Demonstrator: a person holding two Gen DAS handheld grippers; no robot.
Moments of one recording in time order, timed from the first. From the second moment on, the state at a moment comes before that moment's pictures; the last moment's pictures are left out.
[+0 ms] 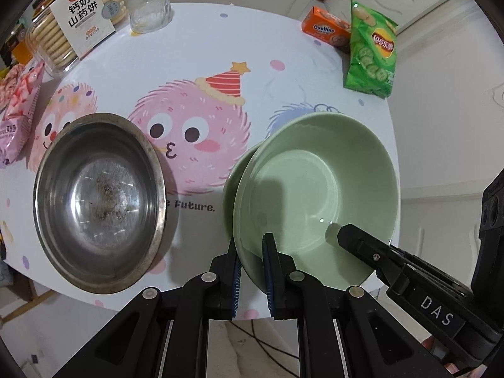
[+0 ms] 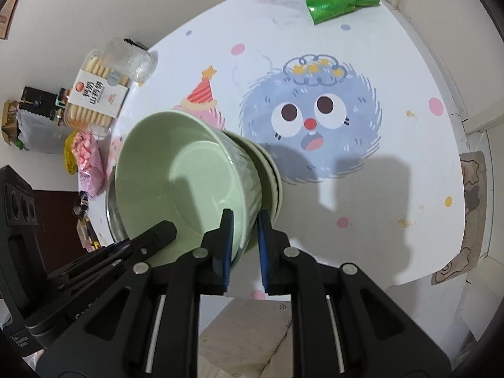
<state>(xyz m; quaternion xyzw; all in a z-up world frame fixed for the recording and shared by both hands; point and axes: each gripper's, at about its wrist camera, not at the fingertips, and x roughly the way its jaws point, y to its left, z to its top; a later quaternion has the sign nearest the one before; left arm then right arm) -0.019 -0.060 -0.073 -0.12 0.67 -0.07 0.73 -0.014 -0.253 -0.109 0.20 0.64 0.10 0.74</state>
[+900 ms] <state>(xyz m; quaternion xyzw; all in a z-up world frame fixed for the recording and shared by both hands) -0.012 -0.059 -0.089 -0.11 0.70 -0.07 0.71 -0.003 -0.225 -0.109 0.10 0.68 0.09 0.72</state>
